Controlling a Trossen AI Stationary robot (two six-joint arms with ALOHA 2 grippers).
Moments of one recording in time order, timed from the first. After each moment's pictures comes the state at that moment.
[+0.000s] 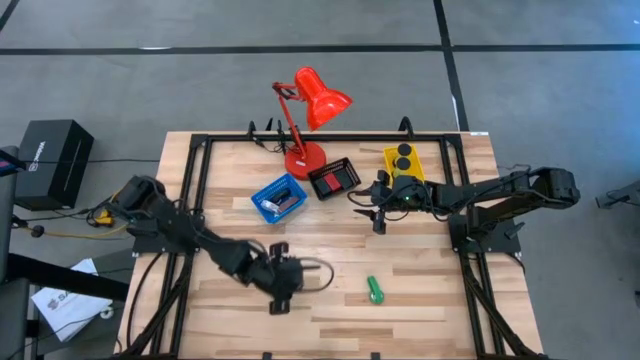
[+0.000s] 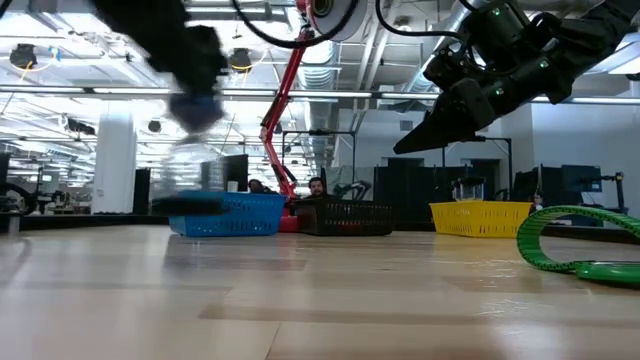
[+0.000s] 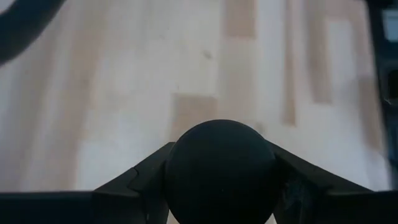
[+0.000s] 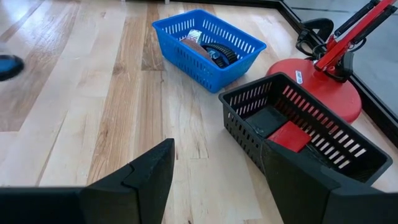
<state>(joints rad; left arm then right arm) -0.52 1.67 1.15 -0.50 -0.29 -0.52 -0.13 1.28 0.47 0.34 0.05 -0.10</state>
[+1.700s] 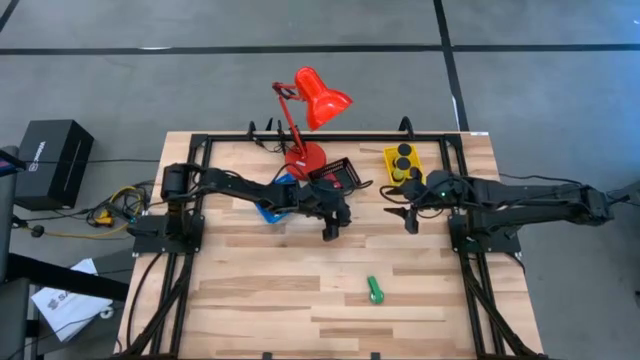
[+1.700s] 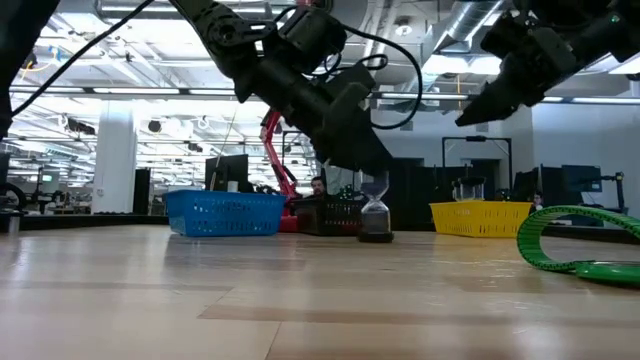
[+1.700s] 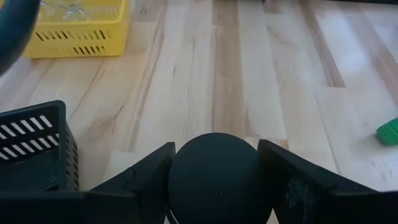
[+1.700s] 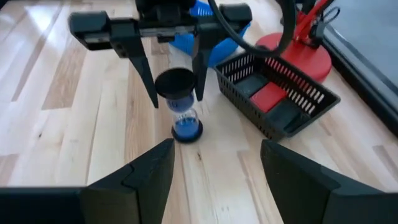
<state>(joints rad) 0.08 1.93 1.15 0.19 0.01 -0.01 -0.13 0.76 0.47 -0.25 0.05 -0.01</state>
